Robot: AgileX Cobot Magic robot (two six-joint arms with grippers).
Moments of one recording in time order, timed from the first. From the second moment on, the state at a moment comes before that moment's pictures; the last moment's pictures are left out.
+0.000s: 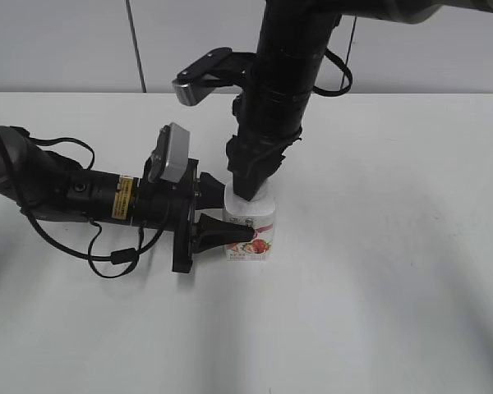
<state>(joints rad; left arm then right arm) -0.27 2.31 -1.12 1.49 -1.15 -0.45 0.63 2.13 -1.79 0.19 1.21 -0.61</state>
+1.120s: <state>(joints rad) -0.27 2.31 -1.12 1.49 -1.15 -0.44 0.63 2.10 -1.78 0.17 1.21 -1.01</state>
